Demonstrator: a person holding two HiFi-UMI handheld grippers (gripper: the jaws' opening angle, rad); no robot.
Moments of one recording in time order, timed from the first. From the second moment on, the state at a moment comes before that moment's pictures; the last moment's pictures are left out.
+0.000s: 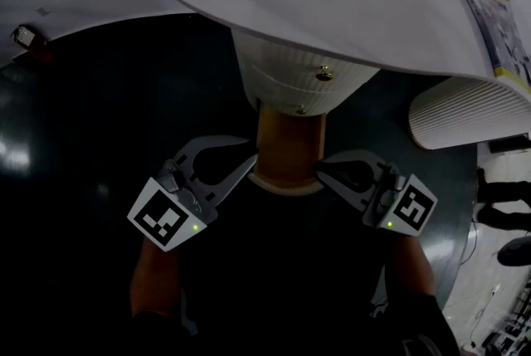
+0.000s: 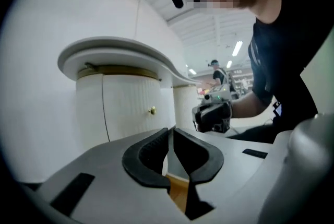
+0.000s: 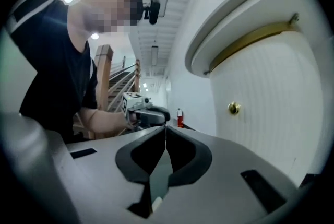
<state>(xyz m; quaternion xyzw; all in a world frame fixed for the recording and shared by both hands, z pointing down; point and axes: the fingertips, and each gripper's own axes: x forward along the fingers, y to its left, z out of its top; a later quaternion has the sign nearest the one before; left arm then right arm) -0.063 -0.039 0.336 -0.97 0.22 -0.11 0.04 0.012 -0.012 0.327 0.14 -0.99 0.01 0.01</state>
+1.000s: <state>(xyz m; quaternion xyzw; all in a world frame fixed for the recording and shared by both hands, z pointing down) -0.004 0.048 -0.104 -0.94 0.33 -0.05 -0.12 0.040 0.069 -0.128 0.20 -0.98 0.10 -0.03</state>
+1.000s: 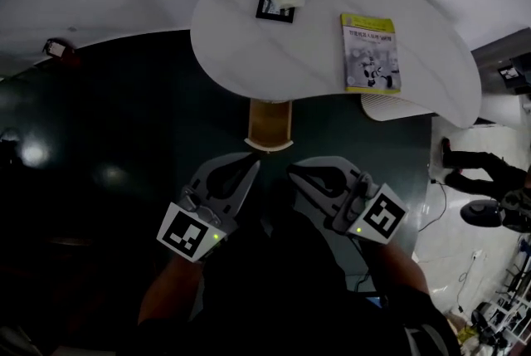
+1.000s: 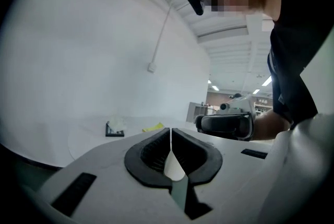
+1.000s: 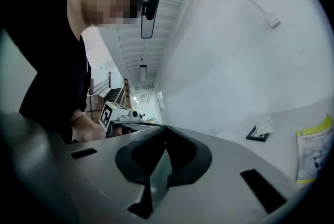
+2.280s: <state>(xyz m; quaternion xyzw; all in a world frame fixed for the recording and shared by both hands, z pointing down) -0.096 0.113 -0.209 -0.94 0.32 -0.06 -0.10 -0.018 0.128 -0.241 0.31 -0.95 0.06 -0.04</state>
